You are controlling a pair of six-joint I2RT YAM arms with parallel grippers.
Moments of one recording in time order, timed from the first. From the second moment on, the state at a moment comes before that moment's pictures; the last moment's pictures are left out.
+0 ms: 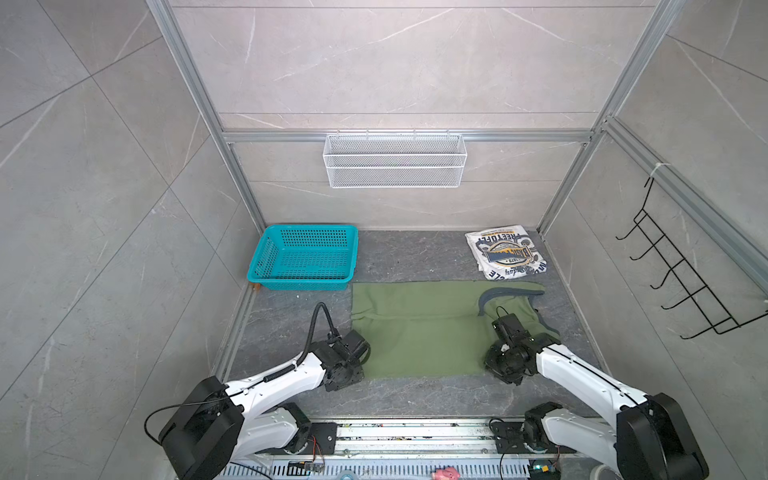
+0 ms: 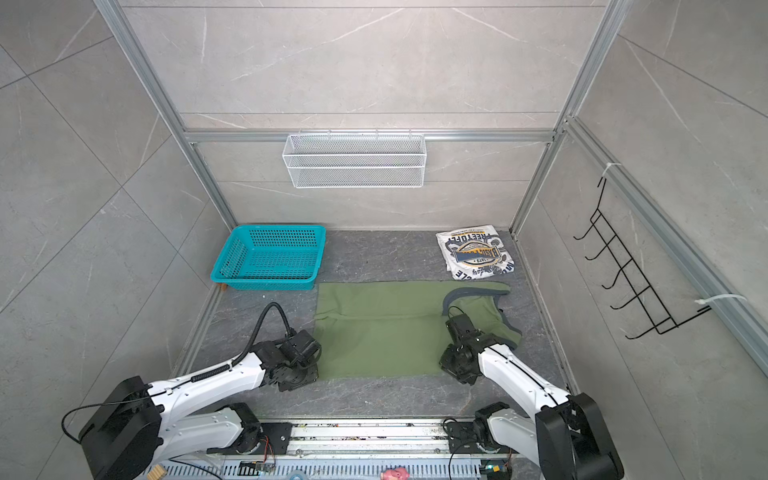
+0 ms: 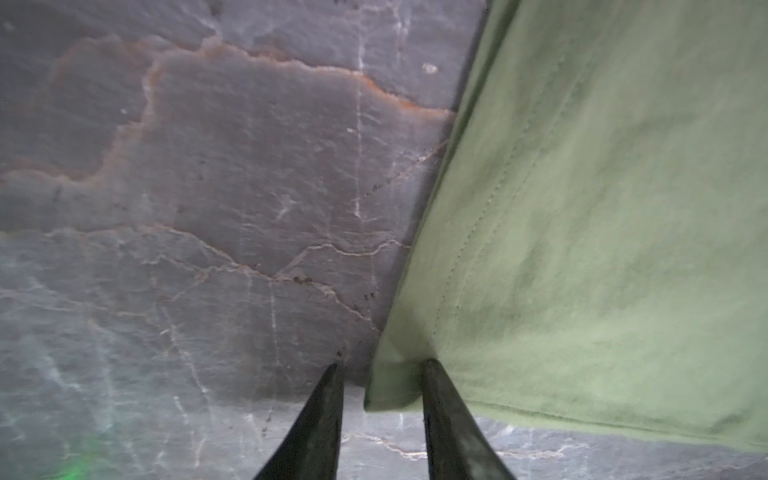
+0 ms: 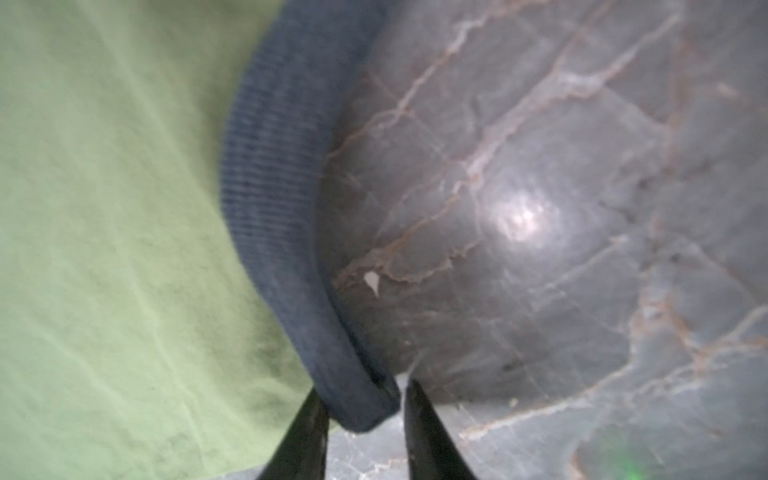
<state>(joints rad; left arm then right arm) -0.79 1.17 0.52 -0.70 -0.09 -1.08 0.32 1.14 0.50 -0.73 -0.07 0.89</state>
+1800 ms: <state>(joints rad) -0.45 1.67 1.00 -0.59 -0.12 -0.83 0.27 1.68 1.07 -0.79 0.10 0.63</state>
